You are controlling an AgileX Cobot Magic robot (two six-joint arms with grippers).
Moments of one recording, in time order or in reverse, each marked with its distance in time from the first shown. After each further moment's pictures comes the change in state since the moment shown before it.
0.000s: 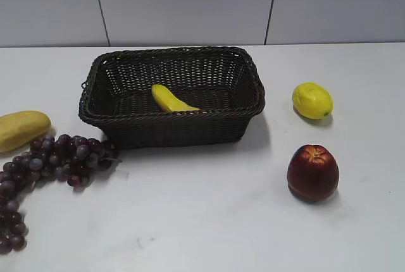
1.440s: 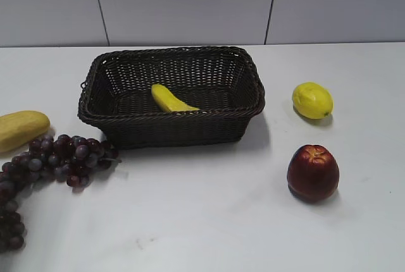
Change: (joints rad) left arm 0.000 1.259 -0.585 -0.045 0.012 -0.101; right arm 0.000 0.000 0.000 0.000 0.000 0.000
